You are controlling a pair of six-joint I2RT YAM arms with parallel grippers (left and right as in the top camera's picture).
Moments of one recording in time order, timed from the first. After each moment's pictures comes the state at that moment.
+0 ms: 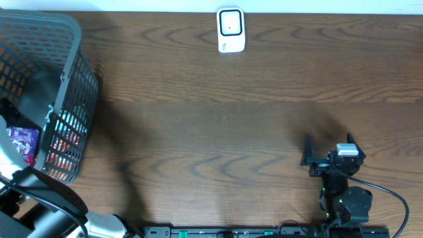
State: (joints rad) left arm 0.75 1.72 1.48 -0.81 -0.39 0.11; right arm -0.01 0.01 0.01 -0.07 0.00 -0.06
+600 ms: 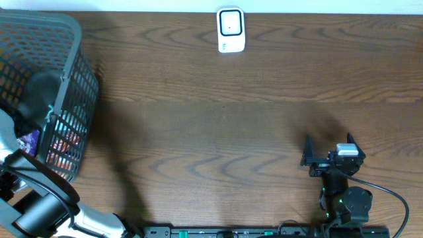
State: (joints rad) left arm 0.75 1.81 1.40 -0.74 -0.37 0.14; right arm -0.01 0.01 0.01 -0.07 0.00 -0.06
